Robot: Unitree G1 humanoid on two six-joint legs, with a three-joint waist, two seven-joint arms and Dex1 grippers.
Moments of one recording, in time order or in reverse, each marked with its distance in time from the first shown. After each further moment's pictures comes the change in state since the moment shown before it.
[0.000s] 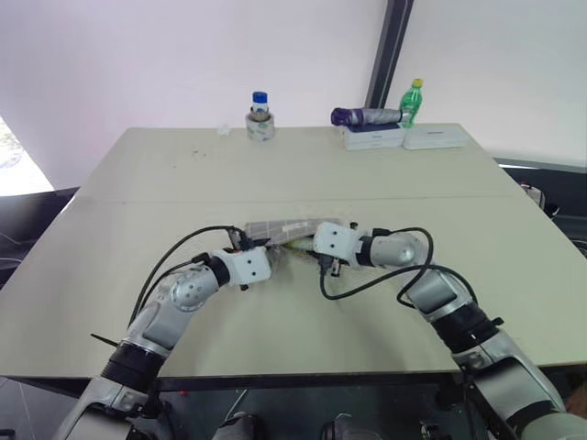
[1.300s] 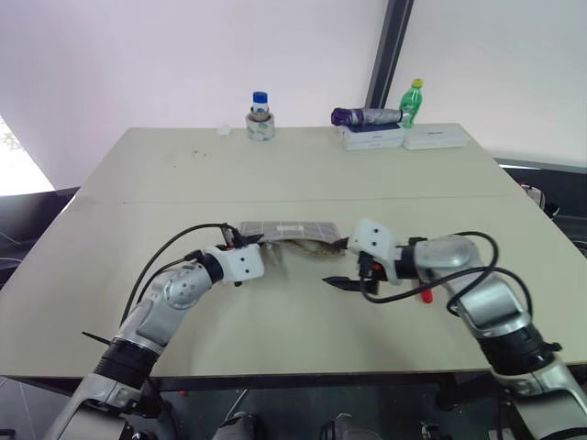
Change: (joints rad) left arm -0.011 0.025 0.025 0.038 0.023 -0.010 0.072; right arm 0.178 -0.146 -0.293 -0.364 0.425 0.422 0.236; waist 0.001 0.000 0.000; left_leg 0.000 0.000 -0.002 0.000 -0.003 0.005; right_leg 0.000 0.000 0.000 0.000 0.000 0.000
